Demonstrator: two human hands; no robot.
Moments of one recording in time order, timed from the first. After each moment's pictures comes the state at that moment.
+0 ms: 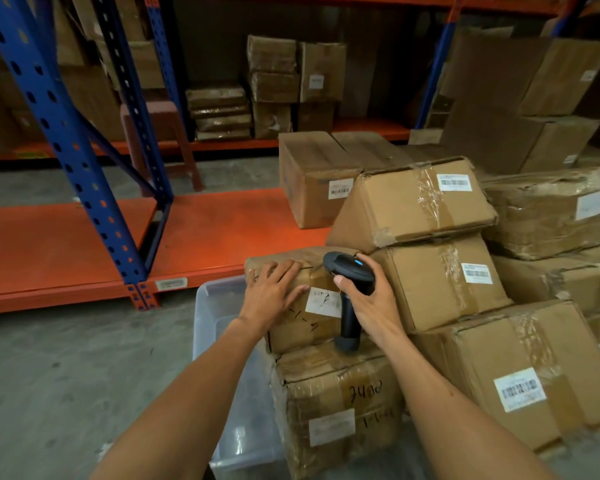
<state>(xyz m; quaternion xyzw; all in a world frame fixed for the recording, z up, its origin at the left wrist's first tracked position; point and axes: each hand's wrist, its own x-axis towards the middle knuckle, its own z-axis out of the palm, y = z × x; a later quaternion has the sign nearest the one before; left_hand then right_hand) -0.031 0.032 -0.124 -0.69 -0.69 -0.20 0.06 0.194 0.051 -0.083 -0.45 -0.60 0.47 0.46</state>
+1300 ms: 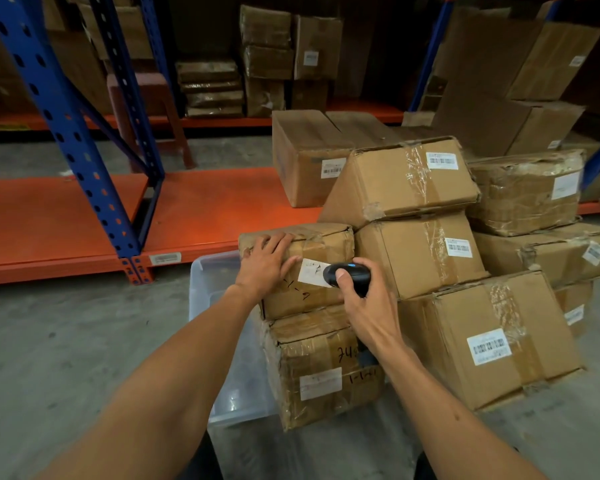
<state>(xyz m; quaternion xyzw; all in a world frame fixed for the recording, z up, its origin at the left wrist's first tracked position) -0.026 0.028 -0.121 -0.68 -0.71 -0.17 0.02 0.219 -0.031 -0.067 -0.51 -0.66 0.37 0.41</state>
